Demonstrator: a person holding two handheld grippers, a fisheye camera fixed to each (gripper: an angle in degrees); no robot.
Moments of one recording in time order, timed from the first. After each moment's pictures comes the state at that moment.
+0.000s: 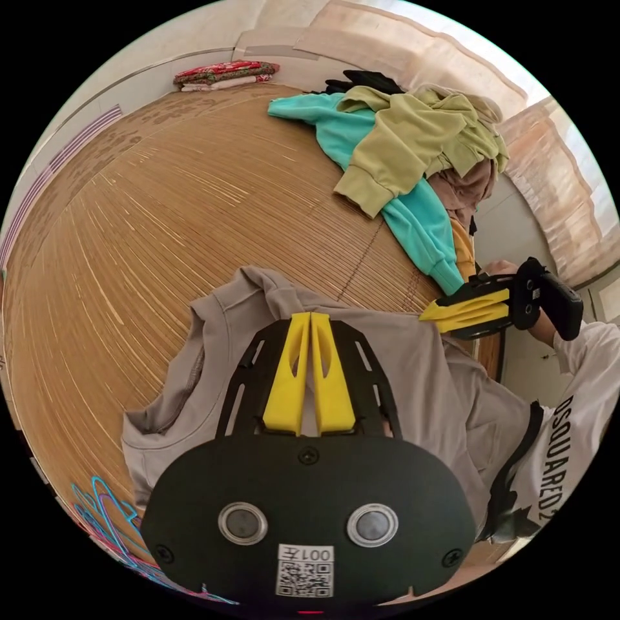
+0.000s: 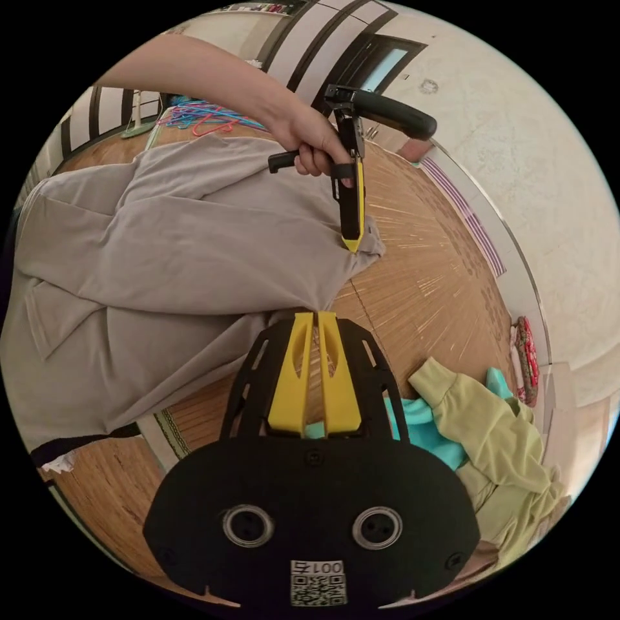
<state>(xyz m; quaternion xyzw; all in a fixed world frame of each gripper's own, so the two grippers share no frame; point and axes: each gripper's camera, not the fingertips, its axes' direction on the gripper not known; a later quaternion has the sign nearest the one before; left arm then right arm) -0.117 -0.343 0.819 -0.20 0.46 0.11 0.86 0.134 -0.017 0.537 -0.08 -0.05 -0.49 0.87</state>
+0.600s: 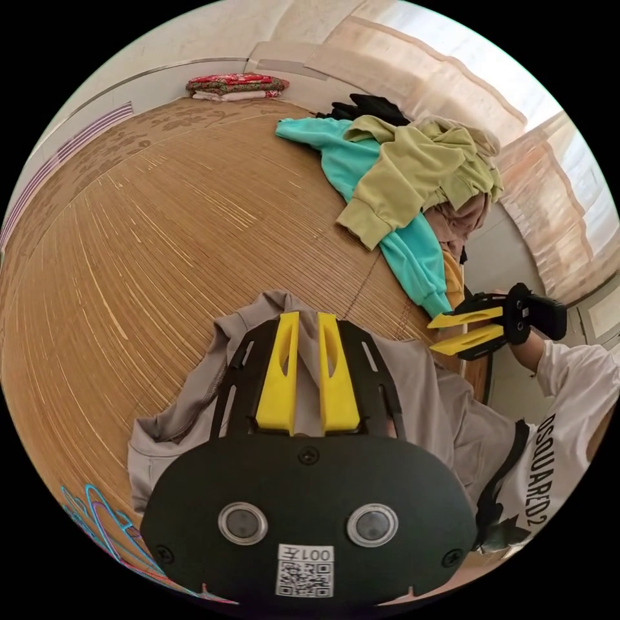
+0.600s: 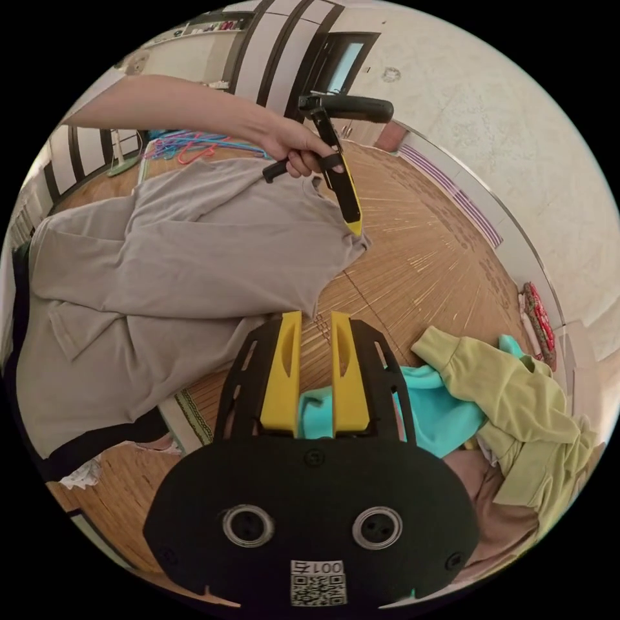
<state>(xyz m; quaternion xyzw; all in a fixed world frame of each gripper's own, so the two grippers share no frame) -0.143 -0.366 0.825 -0.19 0.48 0.06 0.85 0.143 0.001 0.546 -0.08 -0.08 -0.43 0.90</state>
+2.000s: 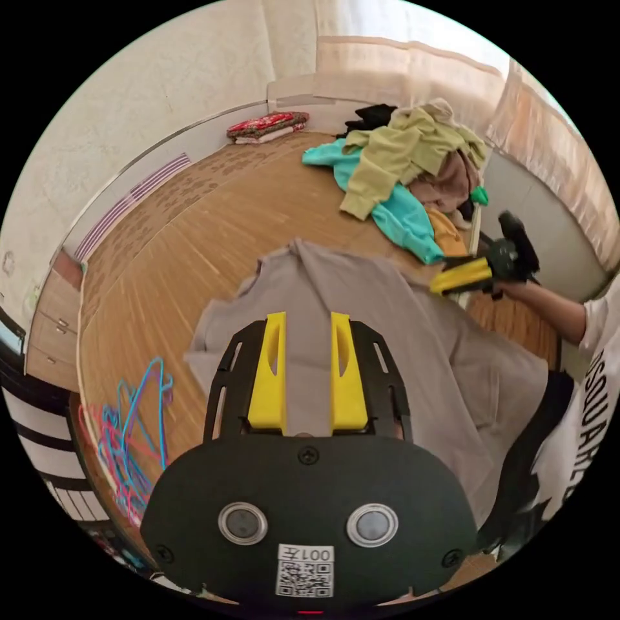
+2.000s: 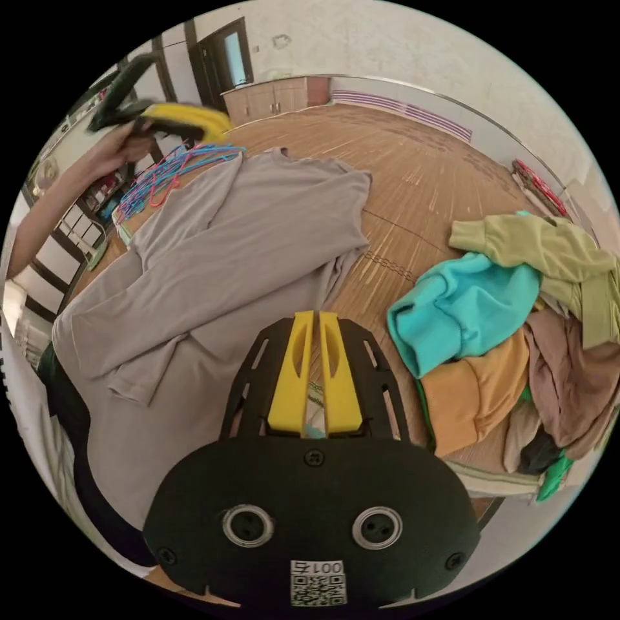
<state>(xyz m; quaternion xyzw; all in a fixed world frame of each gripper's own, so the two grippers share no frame) -0.153 -0.228 0.549 -0.13 0.30 0.10 0.94 0.168 0.088 0.604 -0.18 -0.09 -0.19 0.96</state>
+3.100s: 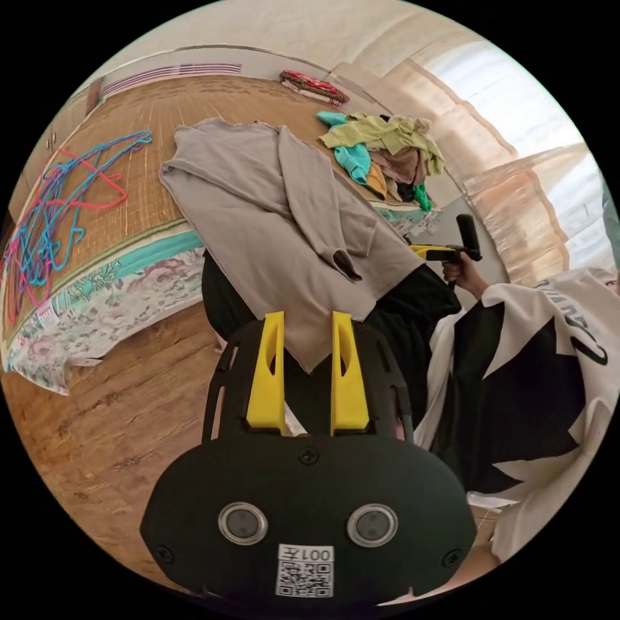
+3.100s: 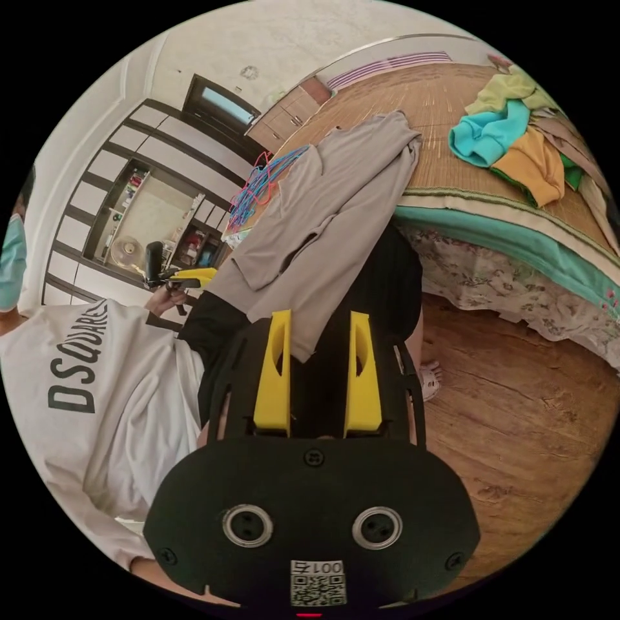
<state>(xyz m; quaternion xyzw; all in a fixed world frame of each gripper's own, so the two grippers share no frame) -0.279 0.038 0.341 -0.23 0.47 -0.13 0.84 0.310 0.274 0.514 -0.22 -0.34 -0.02 0.91</state>
